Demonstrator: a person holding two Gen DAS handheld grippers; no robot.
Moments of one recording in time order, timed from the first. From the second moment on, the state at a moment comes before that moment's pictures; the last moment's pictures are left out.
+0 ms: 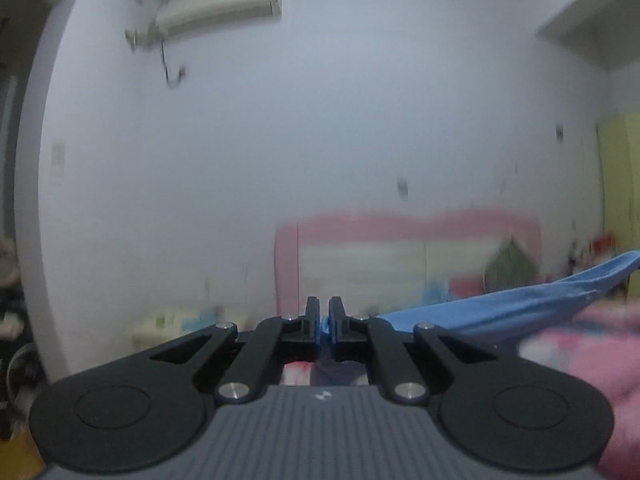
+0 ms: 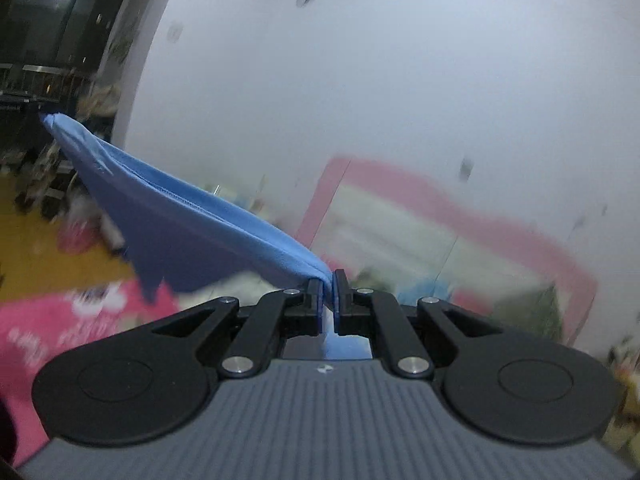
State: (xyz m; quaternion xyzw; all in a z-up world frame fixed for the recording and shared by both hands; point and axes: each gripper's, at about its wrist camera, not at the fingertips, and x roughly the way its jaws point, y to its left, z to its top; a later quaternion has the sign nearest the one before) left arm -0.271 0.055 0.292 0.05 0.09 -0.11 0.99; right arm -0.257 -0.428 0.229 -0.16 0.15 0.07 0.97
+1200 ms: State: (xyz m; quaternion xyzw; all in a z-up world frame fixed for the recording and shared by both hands) left arm -0.291 0.045 -0.024 0.12 0.61 -0.14 0.77; right arm -0.269 -0.473 -0.128 0.01 0.55 0.10 0.83
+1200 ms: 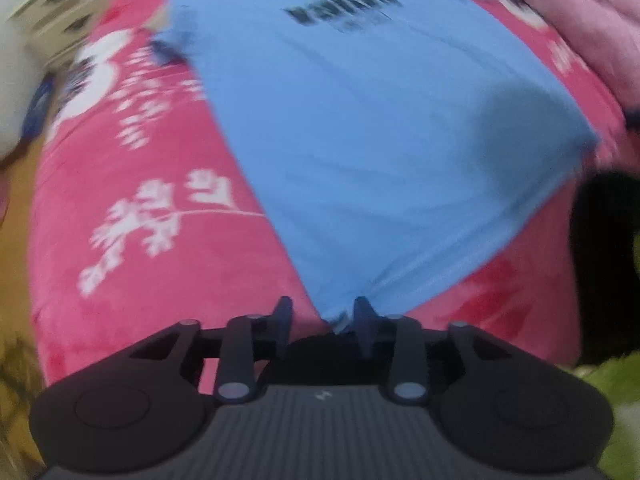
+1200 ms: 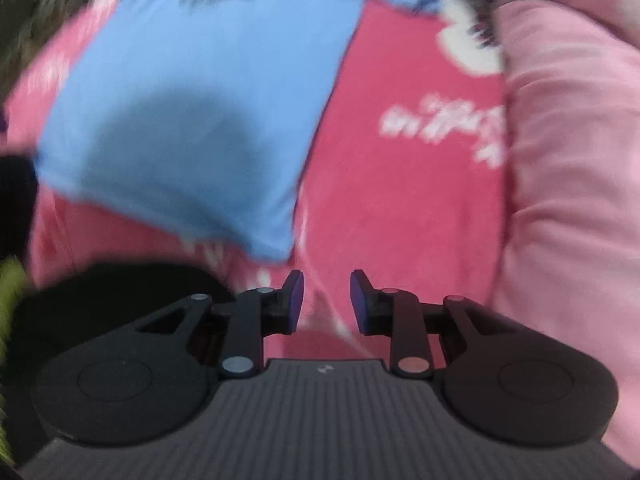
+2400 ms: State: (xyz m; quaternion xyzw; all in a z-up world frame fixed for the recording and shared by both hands) left arm -0.265 0.116 -0.106 -0.19 0.63 -0.14 0.74; right arm -0.213 -0.154 -0.143 0.02 0.48 0.37 0.79
